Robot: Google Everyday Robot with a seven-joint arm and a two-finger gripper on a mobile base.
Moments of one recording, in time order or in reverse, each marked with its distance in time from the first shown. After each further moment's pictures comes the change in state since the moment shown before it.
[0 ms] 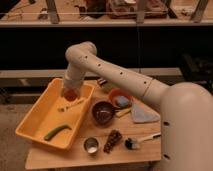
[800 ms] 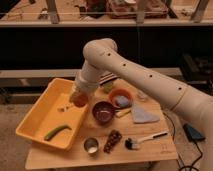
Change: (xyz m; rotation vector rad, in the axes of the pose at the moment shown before) arm -0.065 0.036 -0.056 0.015 -0.038 -0.023
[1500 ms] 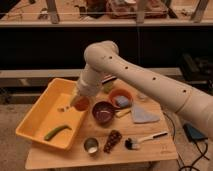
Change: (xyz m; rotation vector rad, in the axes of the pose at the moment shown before) arm -0.032 0.014 0.001 -0.033 -0.025 -0.013
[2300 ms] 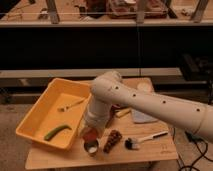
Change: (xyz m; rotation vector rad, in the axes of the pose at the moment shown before) arm -0.097 0.047 0.073 -0.084 -0.166 0.044
